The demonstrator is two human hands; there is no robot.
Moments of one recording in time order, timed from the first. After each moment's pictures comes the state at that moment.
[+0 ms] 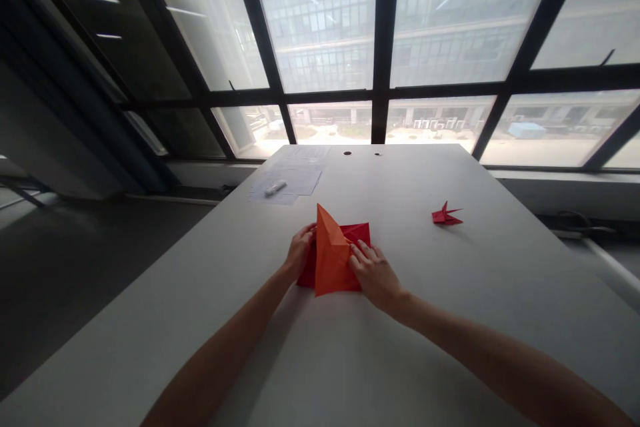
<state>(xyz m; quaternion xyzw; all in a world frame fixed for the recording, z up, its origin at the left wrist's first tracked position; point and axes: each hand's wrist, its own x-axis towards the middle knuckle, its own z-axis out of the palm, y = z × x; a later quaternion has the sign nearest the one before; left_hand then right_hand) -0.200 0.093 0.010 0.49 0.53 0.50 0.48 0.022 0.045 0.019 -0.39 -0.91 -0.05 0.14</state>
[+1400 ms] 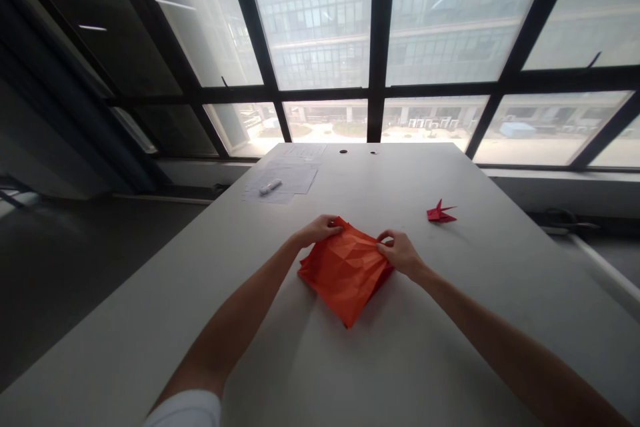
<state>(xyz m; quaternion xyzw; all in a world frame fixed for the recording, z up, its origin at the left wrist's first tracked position) -0.180 0.149 0.037 0.69 0.46 0.26 0.50 0.084 0.097 0.012 -0.55 -0.65 0.40 0.33</state>
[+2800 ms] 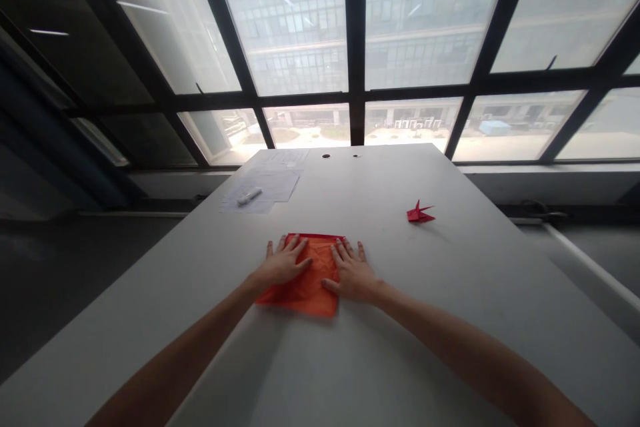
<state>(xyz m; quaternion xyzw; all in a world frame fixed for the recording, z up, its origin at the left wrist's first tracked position) -0.204 0.102 0.011 0.76 0.65 0.00 0.08 0.037 0.079 -0.011 -0.45 -0.87 0.16 0.11</state>
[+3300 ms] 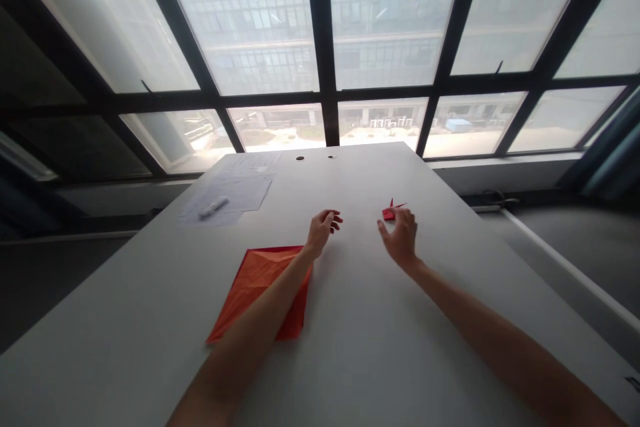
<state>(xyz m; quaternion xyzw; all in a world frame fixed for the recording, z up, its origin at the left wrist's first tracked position) -0.031 0.198 0.005 0.55 0.43 0.52 0.49 0.185 0.132 0.003 -0.65 -0.59 -0.03 0.47</state>
